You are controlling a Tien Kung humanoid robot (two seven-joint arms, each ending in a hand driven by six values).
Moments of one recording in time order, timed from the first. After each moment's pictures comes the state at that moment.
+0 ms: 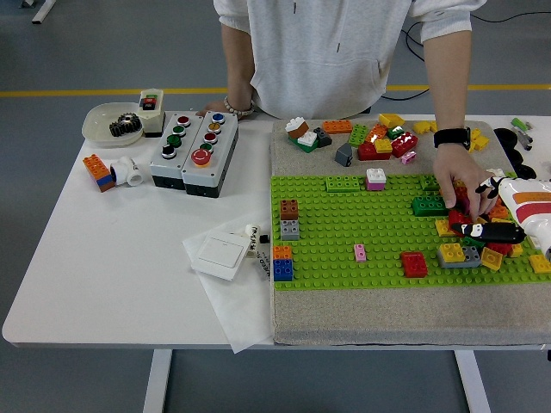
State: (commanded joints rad) left arm -0.18 0.19 -0.12 -0.33 0.33 0.26 0.09; right arm 0.38 -0.68 0.83 1.44 -2.01 -0.24 -0.33
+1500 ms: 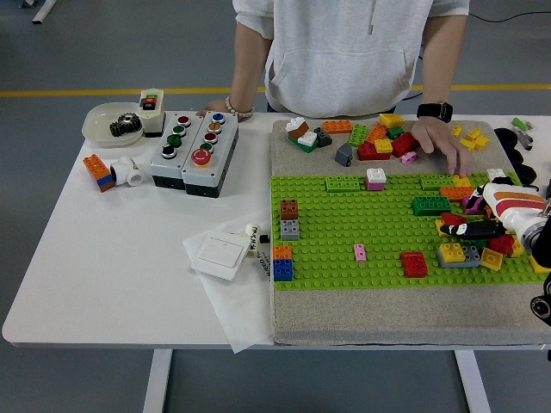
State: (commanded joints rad) left arm -0.18 0.19 -0.12 -0.33 0.32 0.26 0.09; right arm 0.62 -0.63 0.57 1.28 -1.78 -0.15 -0.50
